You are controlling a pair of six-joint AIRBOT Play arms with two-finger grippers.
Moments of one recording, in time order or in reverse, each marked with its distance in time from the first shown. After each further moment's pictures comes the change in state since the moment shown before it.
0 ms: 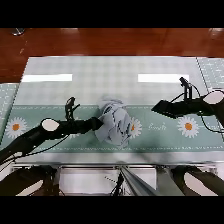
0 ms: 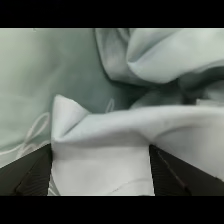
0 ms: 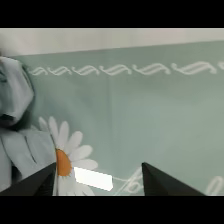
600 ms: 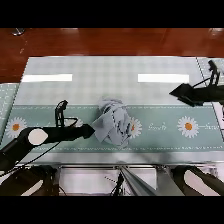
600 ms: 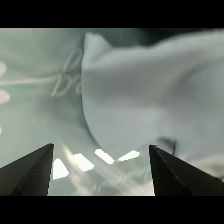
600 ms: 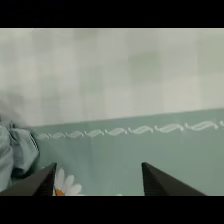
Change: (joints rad) left arm 0.000 0.297 -0.040 0.539 -0.145 -0.529; right arm -0.209 -0.001 0.164 -0.046 0.090 0.036
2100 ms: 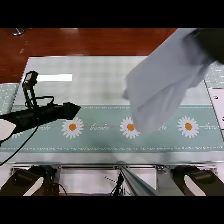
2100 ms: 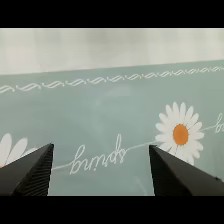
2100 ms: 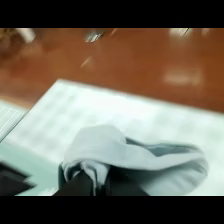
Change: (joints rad) left arm 0.187 0.166 0.264 0.191 -0.159 0.115; right arm 0.428 0.345 0.486 0.017 -0.031 0.045
